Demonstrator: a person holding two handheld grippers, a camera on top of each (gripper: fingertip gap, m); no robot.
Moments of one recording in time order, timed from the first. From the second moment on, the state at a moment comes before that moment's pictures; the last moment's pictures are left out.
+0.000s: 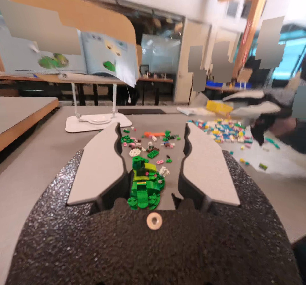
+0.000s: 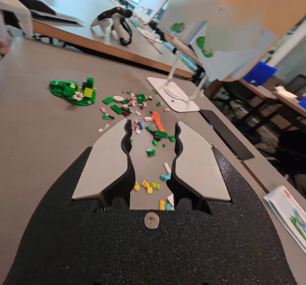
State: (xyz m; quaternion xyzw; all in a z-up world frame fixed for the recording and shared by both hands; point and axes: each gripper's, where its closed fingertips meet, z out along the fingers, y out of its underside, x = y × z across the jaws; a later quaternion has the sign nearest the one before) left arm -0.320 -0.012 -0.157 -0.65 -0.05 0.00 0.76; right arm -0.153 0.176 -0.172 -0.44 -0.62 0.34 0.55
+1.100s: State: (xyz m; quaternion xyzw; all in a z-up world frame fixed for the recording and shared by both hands) left arm -0.179 0.253 -0.166 -0.68 0.11 0.01 0.73; right arm -0.053 0.285 -0.170 -0.52 -0.37 0.23 0.73
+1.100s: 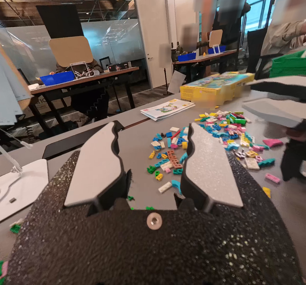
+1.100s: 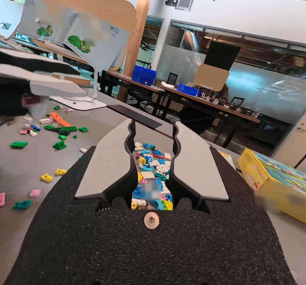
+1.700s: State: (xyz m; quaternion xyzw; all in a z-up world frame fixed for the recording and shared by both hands) left arm -0.210 0.256 -0.186 -0.69 0.04 -0.09 0.72; right arm -0.052 0.272 -0.166 -0.52 -0.41 0.21 0.72
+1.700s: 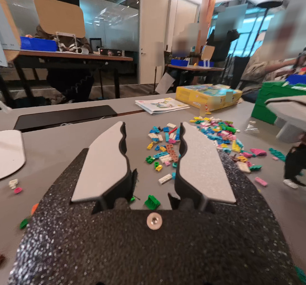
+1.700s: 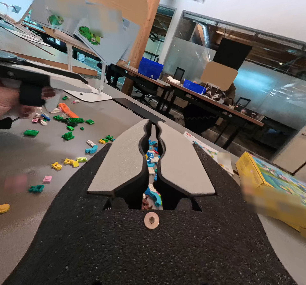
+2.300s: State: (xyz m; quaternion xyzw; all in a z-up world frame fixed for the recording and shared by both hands) left arm -0.160 0.253 -0.199 -0.69 0.17 -0.04 0.70; right arm -0.052 0.258 -0.165 -0.48 -0.41 0.24 0.73
